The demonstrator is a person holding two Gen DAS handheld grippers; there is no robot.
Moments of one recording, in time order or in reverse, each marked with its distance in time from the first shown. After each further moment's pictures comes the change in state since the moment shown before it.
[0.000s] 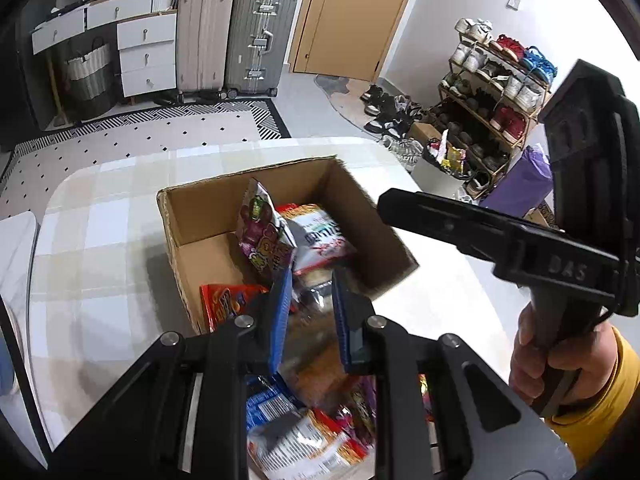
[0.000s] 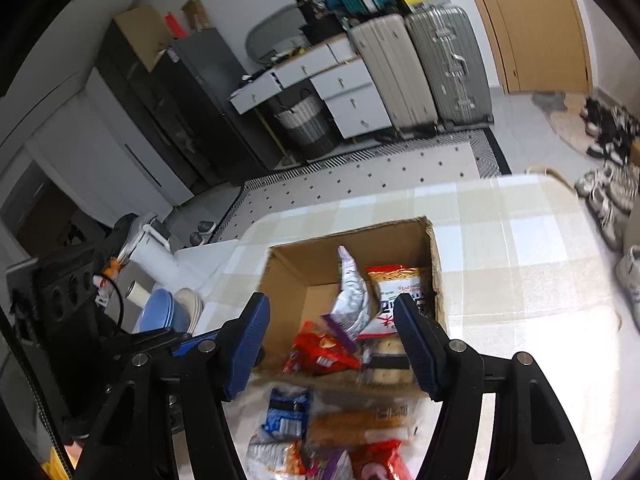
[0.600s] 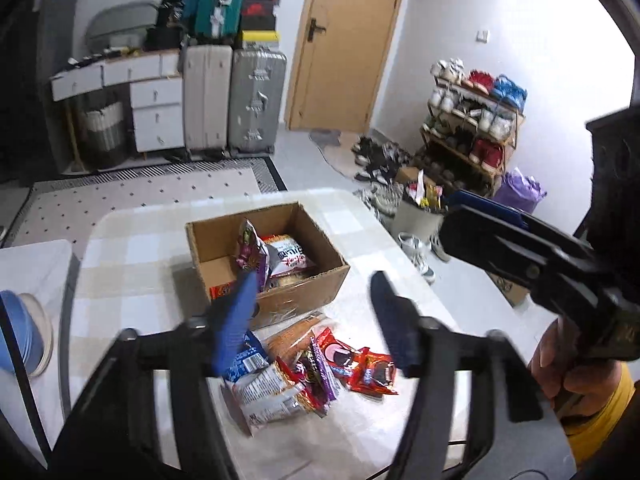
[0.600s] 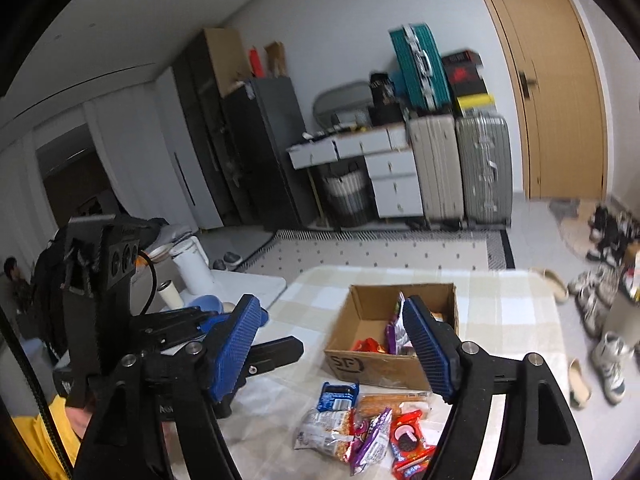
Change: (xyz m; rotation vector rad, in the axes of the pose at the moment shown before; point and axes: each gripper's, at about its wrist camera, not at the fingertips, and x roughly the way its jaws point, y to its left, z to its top) left arm -0.192 -0.076 -0.061 0.041 -0.232 0.031; right arm -0.173 0.115 -0.068 -0.256 -0.287 0.034
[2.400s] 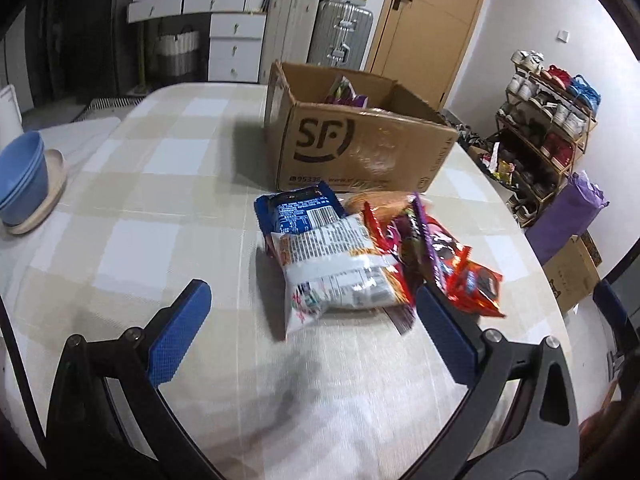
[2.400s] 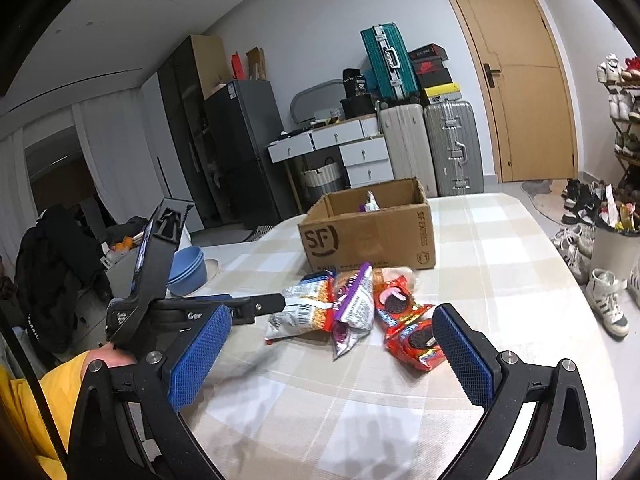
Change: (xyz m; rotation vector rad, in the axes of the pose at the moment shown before) left arm 0.106 0.070 -0.198 -0.205 0.135 0.211; right arm -0.023 -0.017 -0.224 0.063 -0.038 -0.088
